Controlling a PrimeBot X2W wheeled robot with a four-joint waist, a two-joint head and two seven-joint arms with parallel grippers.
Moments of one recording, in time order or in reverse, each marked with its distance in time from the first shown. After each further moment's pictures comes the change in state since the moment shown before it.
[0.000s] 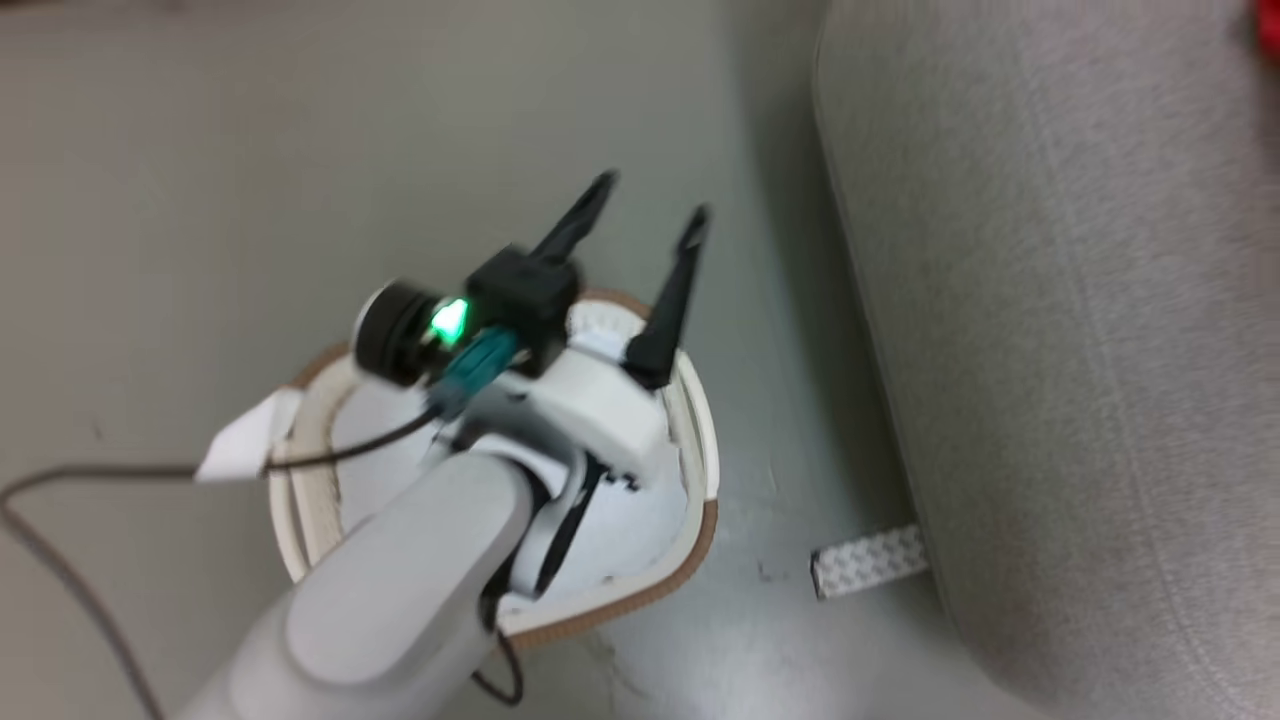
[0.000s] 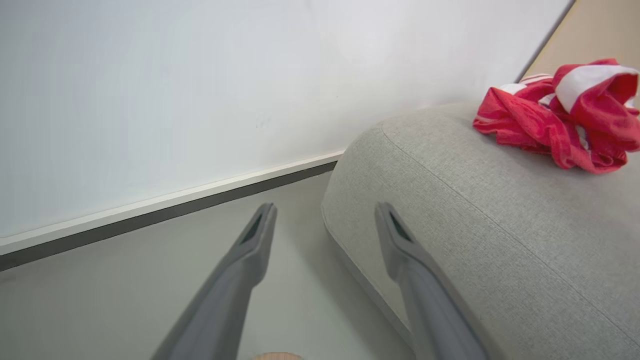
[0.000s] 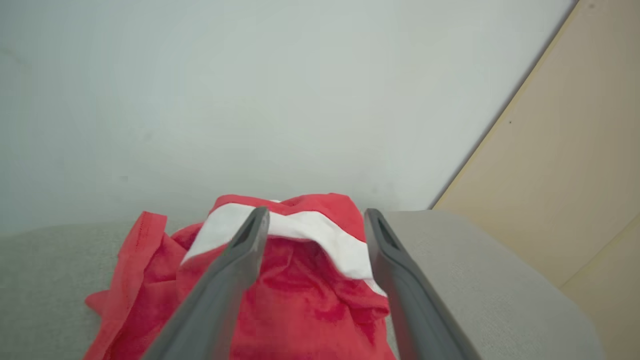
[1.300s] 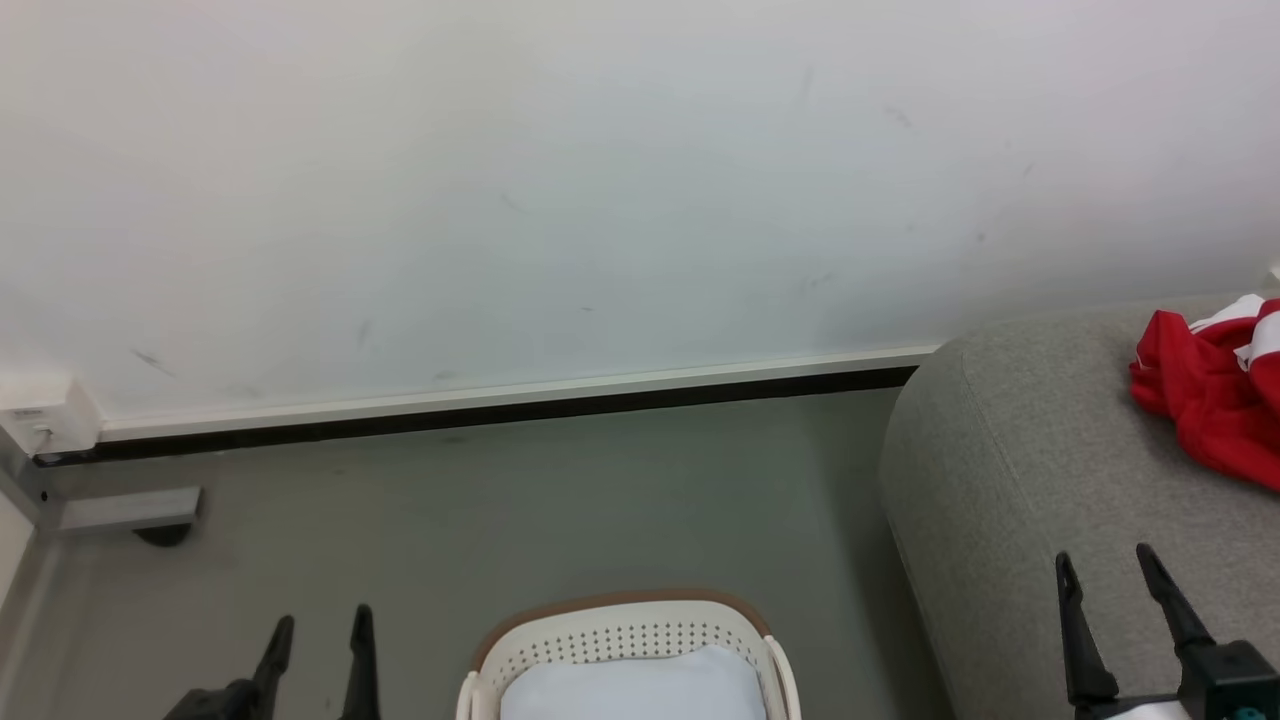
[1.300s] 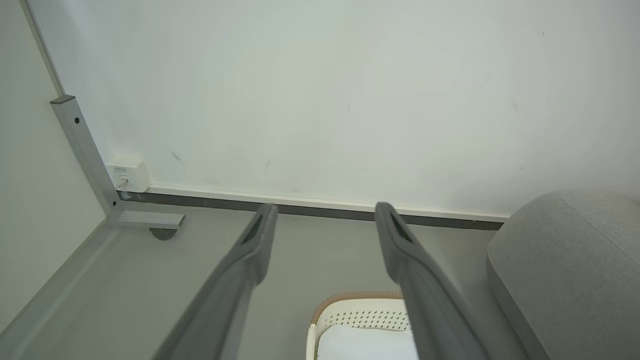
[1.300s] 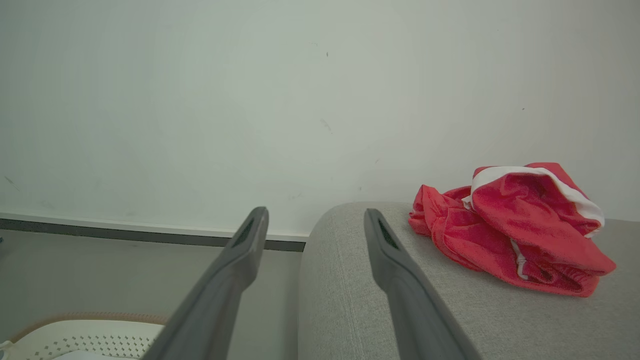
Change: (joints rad) left arm 0.826 0.025 0.510 0.079 -0.009 -0.073 -0.243; right arm 0.830 0.304 0.389 -0.379 0.069 0.000 0.000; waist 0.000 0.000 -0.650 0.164
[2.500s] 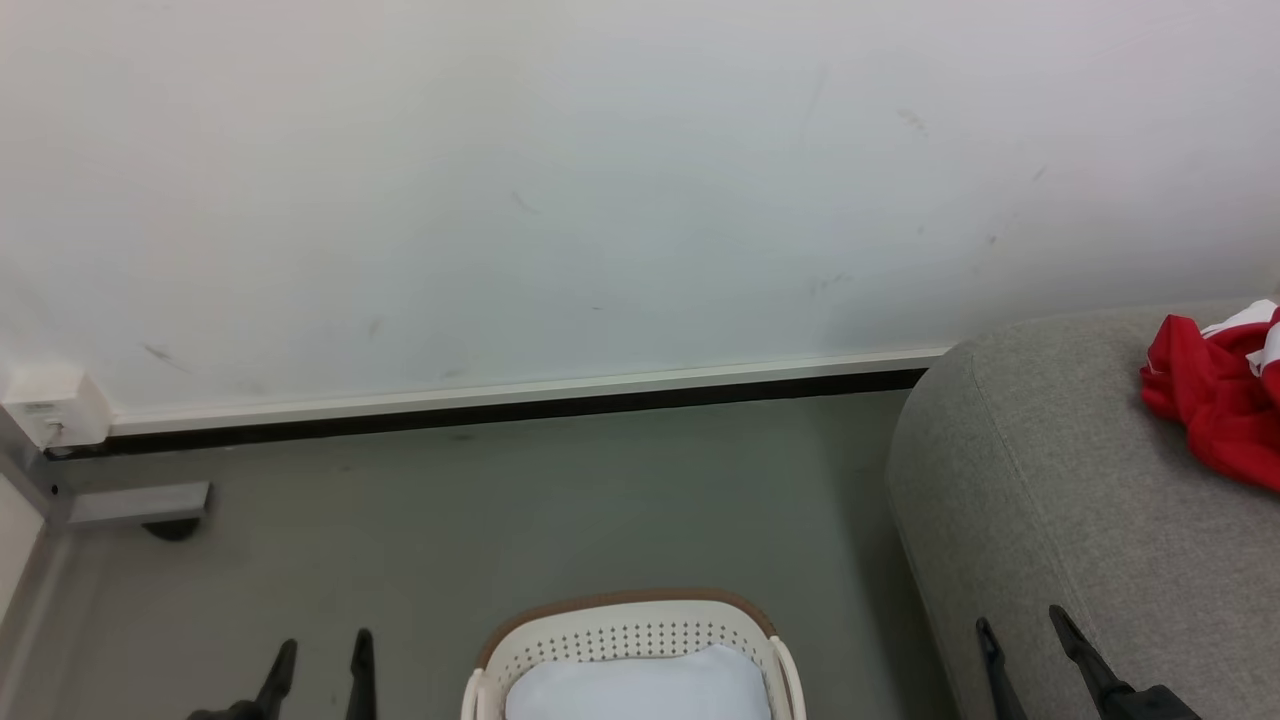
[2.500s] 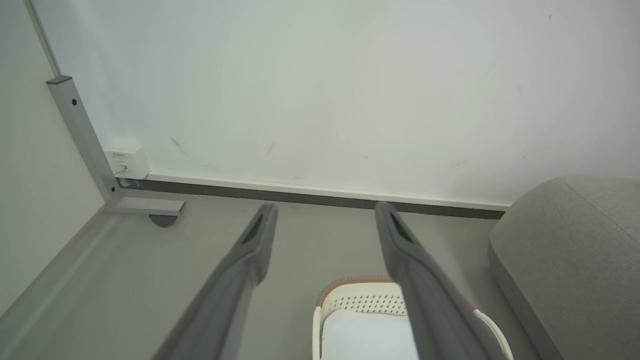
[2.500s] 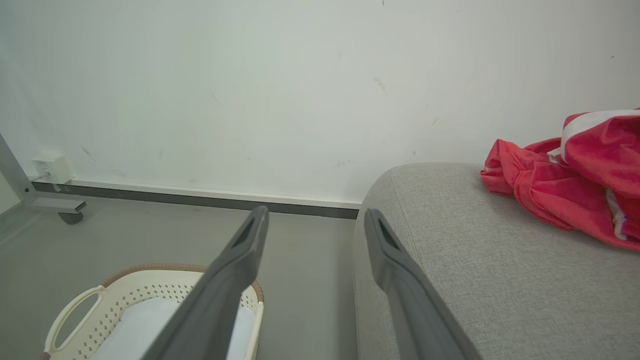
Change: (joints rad) left arm 0.007 -0.165 0.222 0.136 0.207 -0.202 0.000; right arm 0.061 0.003 0.143 0.053 0.082 0.000 0.000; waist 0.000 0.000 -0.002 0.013
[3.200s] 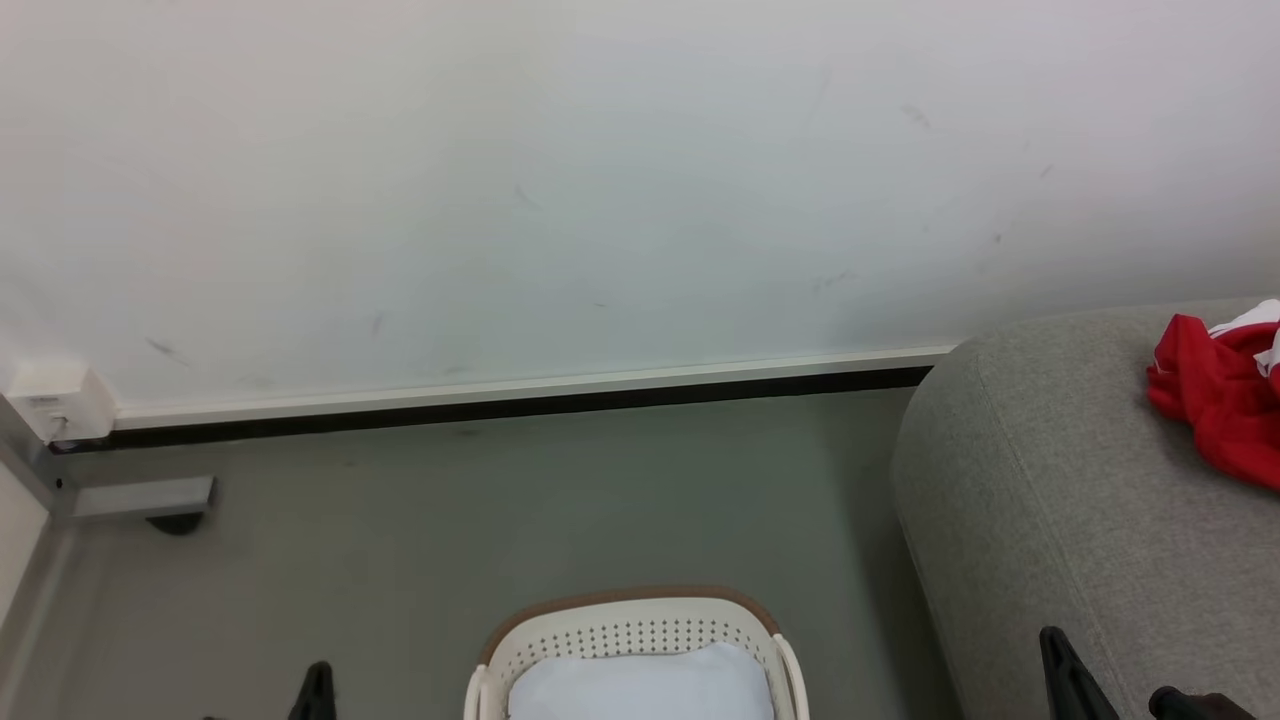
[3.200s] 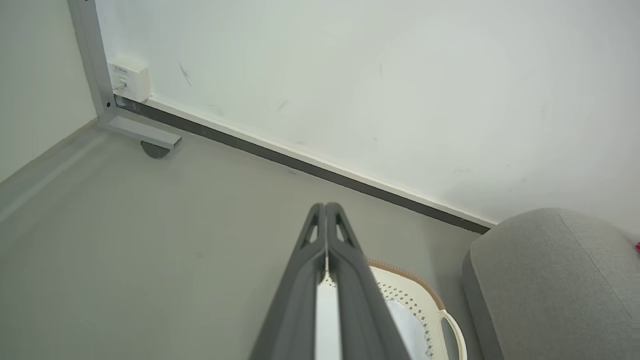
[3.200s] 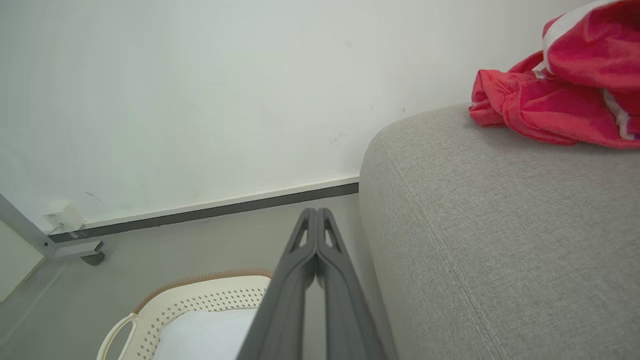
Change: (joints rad) left arm 0.001 -0.033 0.036 0.044 -0.194 -0.034 0.065; right arm 0.013 0.004 -0.026 0.016 0.231 0.000 0.063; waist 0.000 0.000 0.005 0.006
